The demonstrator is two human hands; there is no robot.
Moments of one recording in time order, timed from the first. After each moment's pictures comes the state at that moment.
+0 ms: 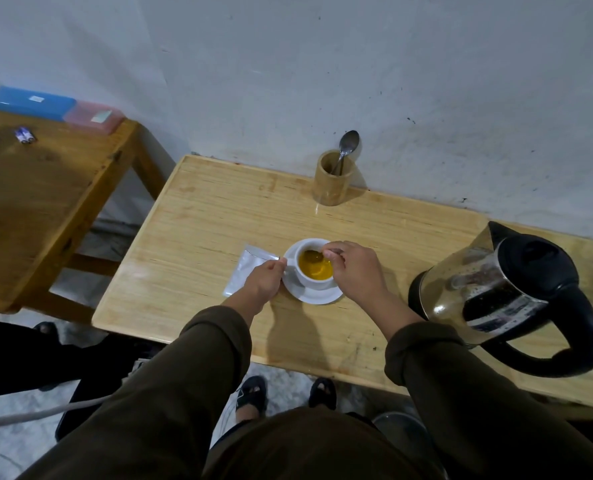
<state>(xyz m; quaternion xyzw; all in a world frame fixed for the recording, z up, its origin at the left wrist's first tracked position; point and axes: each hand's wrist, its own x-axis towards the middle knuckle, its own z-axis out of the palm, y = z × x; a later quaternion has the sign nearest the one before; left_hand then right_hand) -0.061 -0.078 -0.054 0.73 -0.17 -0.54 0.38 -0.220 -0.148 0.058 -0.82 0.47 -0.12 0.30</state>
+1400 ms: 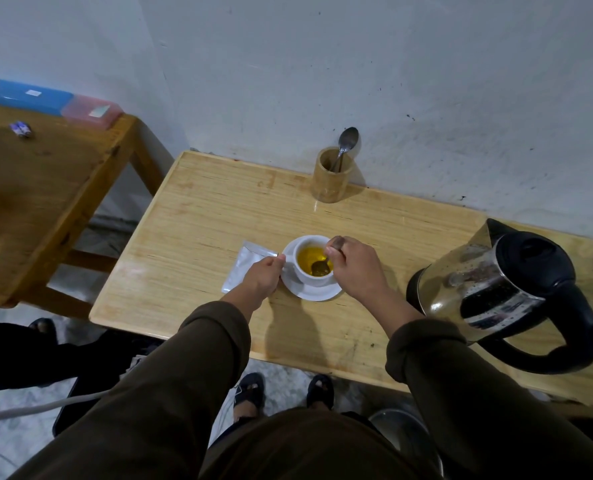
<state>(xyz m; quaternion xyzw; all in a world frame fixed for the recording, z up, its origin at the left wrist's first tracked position) -0.065 -0.079 -0.045 0.74 -0.16 -0.53 0.38 -0.223 -0.151 0.055 -0.83 0.47 -0.08 0.28</state>
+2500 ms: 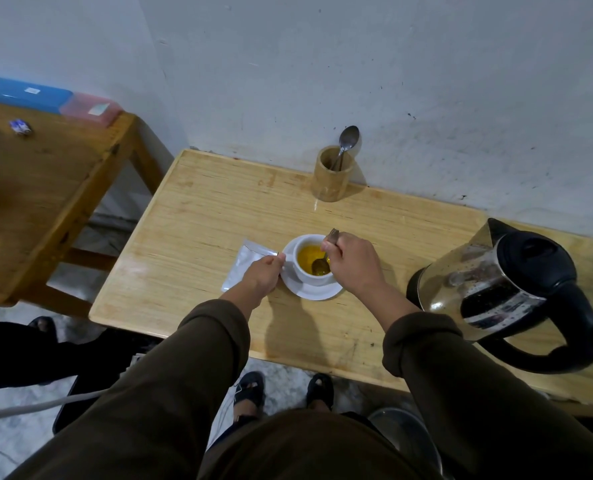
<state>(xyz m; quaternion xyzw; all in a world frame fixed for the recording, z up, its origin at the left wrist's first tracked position) -0.060 -0.080 -0.055 0.74 -0.18 -0.53 0.37 -0.216 -0.153 0.058 -0.84 0.47 -0.08 0.27</state>
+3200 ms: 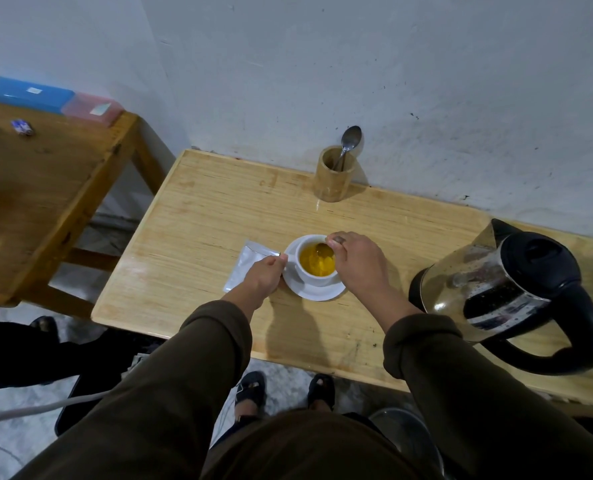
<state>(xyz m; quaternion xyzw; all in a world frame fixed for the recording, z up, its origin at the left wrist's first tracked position) -0.057 -0.079 -0.060 0.74 -0.18 -0.53 0.37 -0.216 -0.154 0.055 -0.83 0.49 -0.10 0.24</state>
